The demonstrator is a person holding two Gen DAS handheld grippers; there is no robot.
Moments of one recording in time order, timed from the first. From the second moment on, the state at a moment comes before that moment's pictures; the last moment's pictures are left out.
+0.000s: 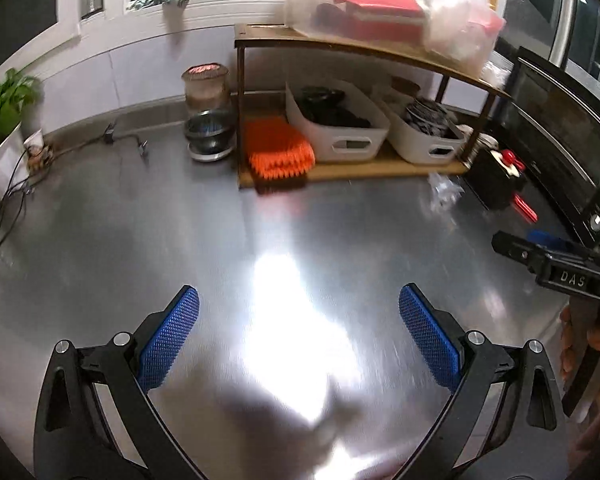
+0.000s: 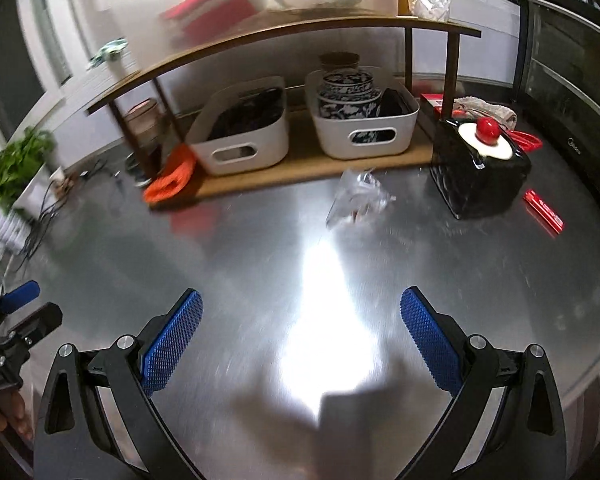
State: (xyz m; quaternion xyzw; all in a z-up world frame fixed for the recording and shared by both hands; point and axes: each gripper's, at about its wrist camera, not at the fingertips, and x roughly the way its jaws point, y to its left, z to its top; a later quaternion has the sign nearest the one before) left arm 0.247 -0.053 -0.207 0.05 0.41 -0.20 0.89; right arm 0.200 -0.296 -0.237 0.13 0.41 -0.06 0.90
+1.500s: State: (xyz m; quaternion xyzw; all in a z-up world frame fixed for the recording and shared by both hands) left arm 0.404 -0.129 -0.279 0.10 0.43 -0.20 0.87; right arm 0.315 -0.344 -0.309 0.13 0.45 -0.06 0.88
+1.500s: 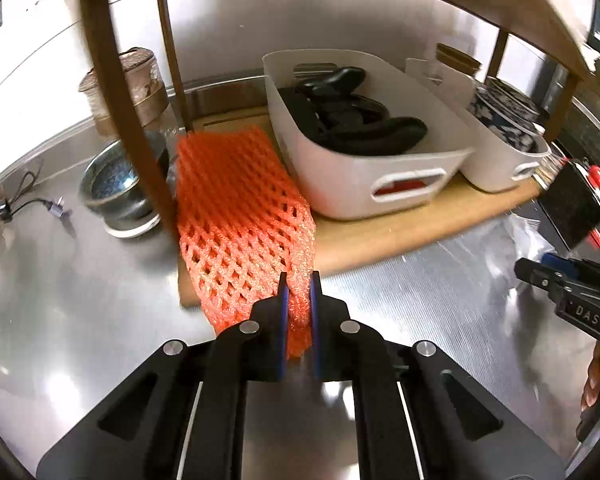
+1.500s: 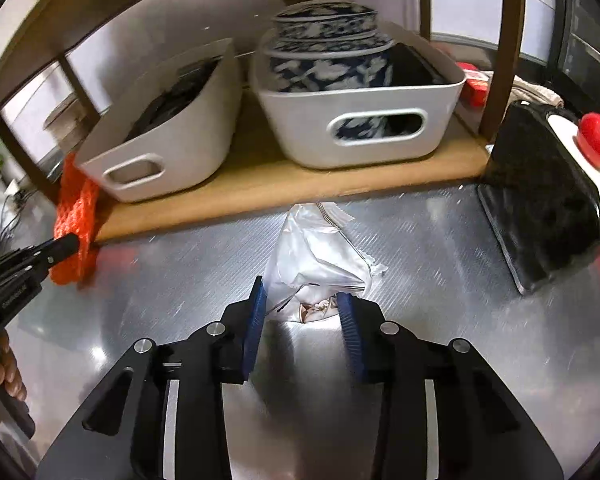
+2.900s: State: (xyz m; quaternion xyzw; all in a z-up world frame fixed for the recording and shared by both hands) left arm 0.021 -0.008 -0.261 0.04 0.48 -0.23 0.84; right arm 0.018 -0.173 -0.284 0.10 0.49 0.08 0.86
